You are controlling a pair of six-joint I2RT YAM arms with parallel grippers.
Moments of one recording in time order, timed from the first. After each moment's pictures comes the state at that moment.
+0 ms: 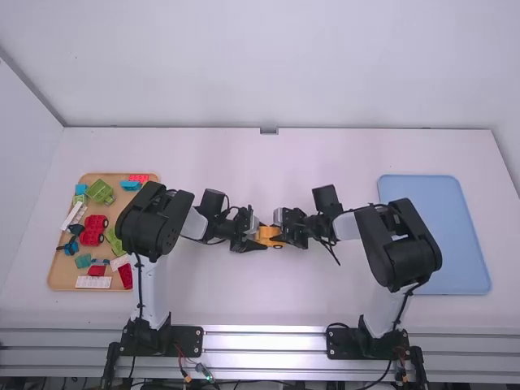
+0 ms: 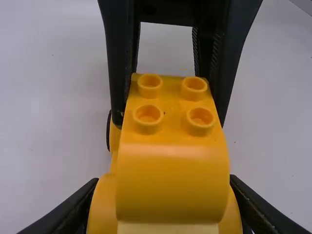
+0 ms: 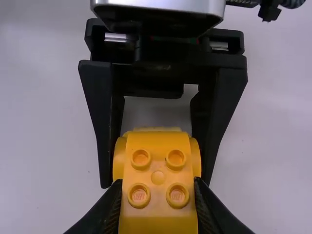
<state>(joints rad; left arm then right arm) -0.25 2.13 0.75 0.41 1.10 0.90 0.32 1.92 0.73 0.12 -0.96 -1.04</state>
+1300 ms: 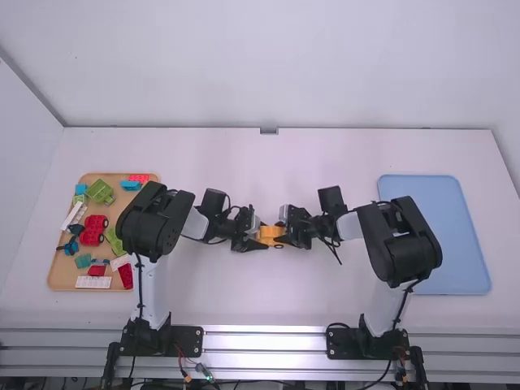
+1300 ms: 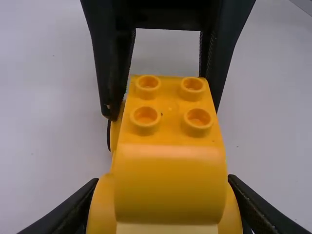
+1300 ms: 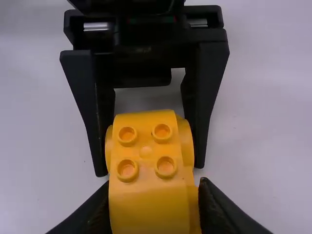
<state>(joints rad) -0.26 2.13 0.76 0.41 1.10 0.88 0.27 1.94 0.71 0.16 -0.99 -0.95</state>
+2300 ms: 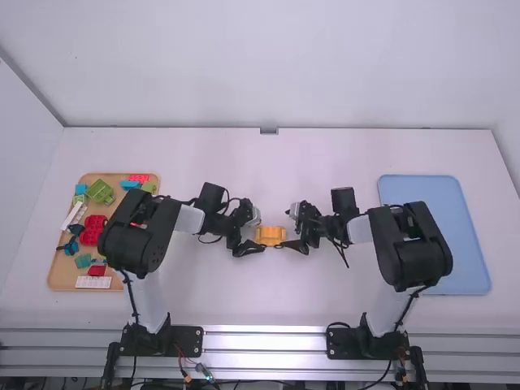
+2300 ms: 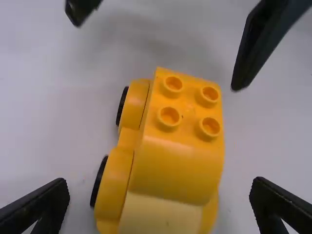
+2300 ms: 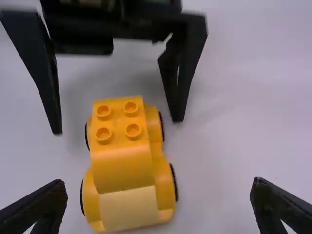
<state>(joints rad) -0.24 1.93 0.81 -0.02 0.92 0.79 0.20 1.91 0.65 0.25 -1.00 -0.94</state>
